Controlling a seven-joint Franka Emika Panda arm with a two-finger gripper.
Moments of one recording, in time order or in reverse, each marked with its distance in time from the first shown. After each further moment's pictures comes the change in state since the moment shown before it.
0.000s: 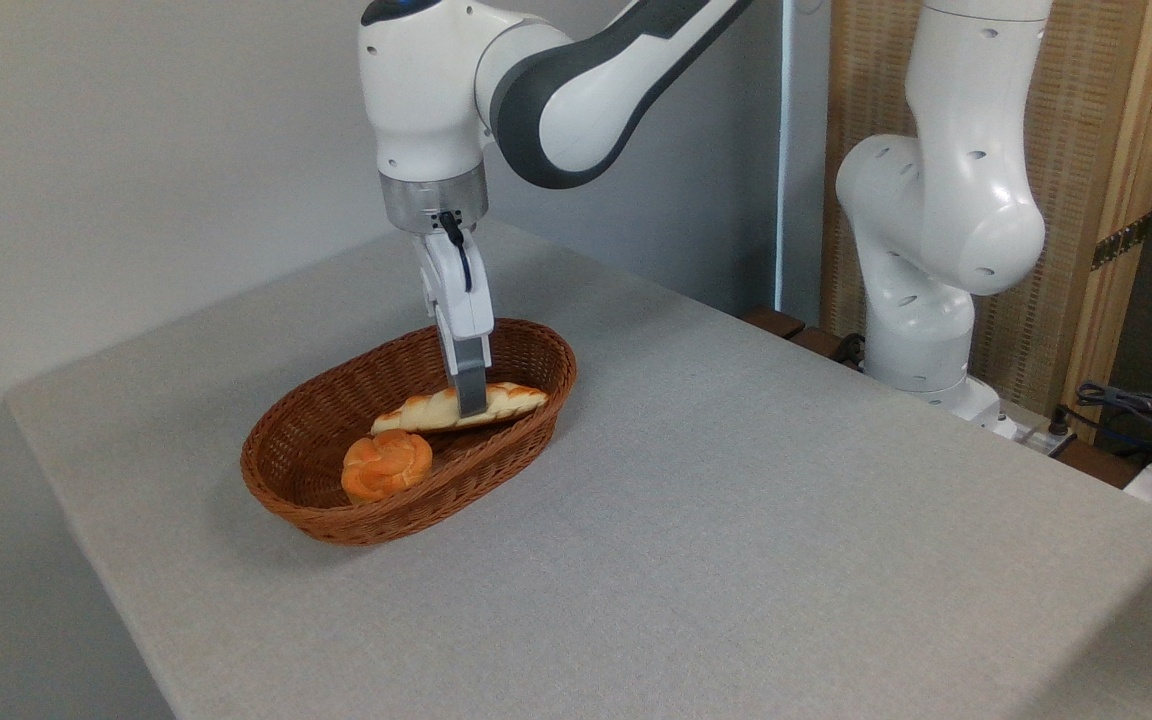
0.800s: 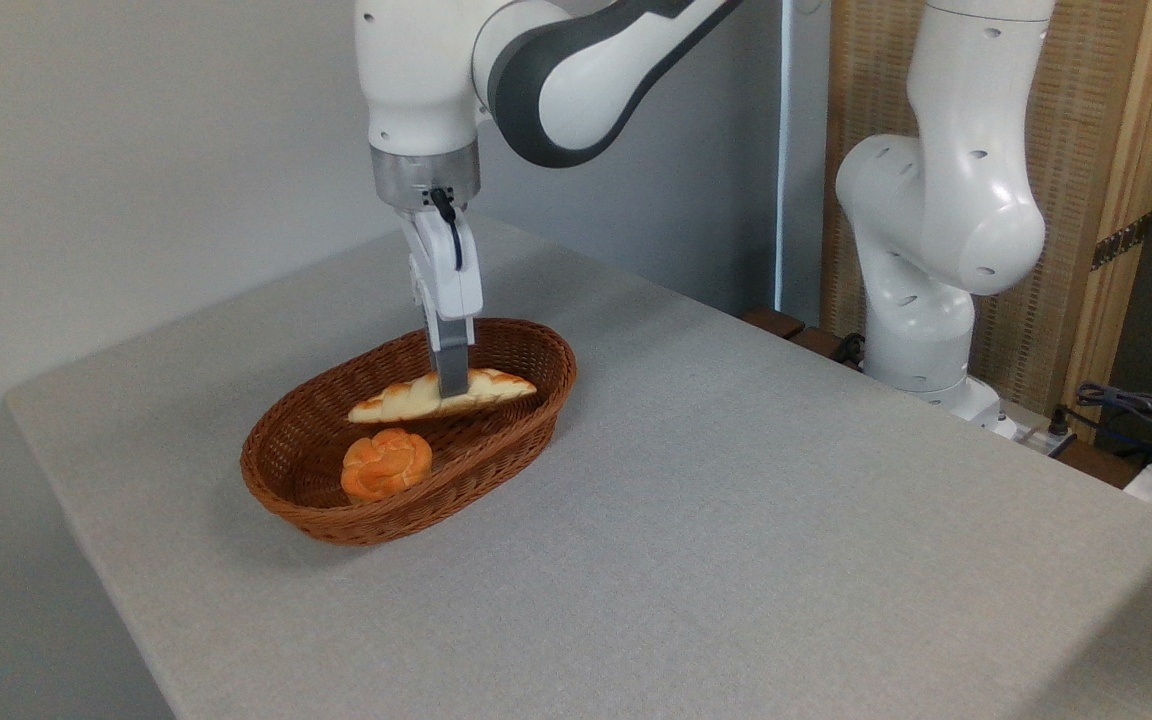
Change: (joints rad) arm 0.004 -0.015 0.008 0.041 -0.001 -0.009 0.000
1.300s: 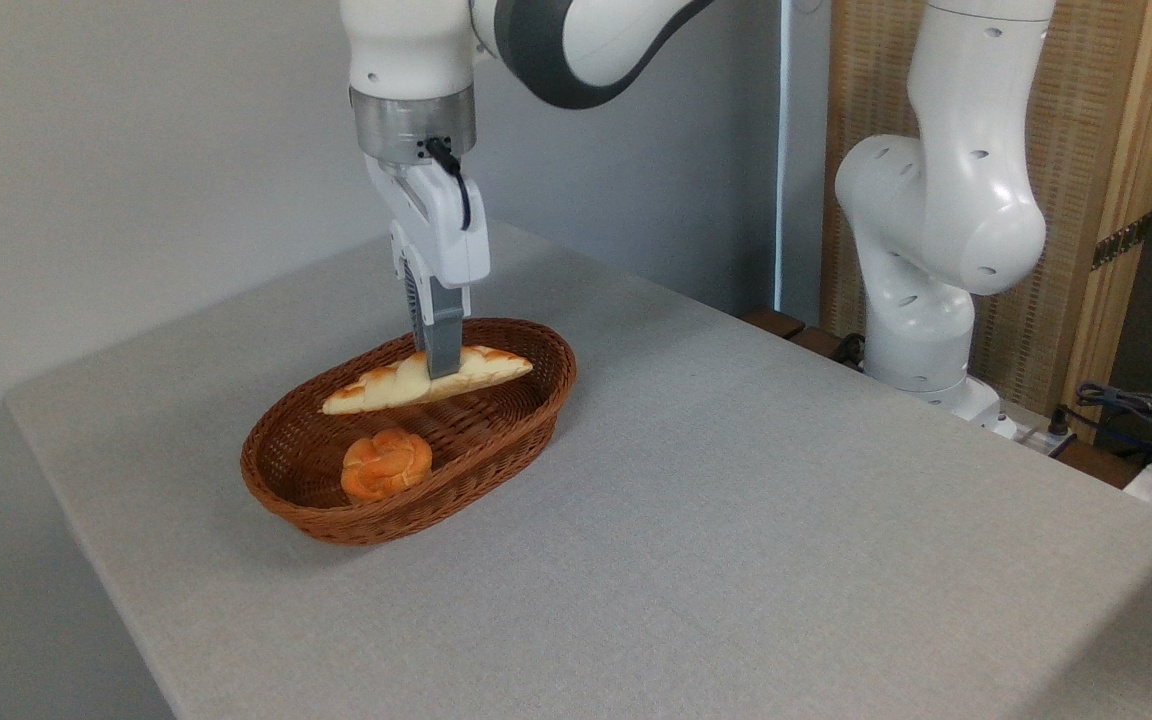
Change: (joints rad) arm 0.010 -0.005 0.125 0.159 0.000 -0.147 0.000
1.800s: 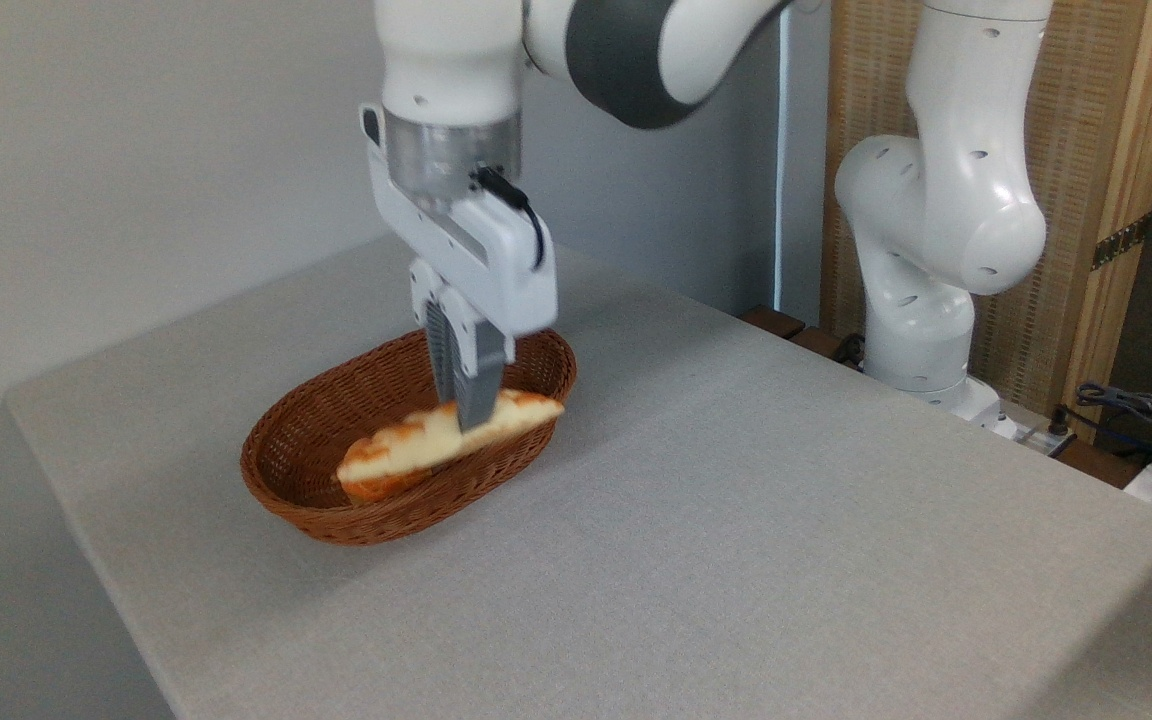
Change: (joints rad) arm 0.004 0.026 0.179 0.023 0.000 -0.003 0.037
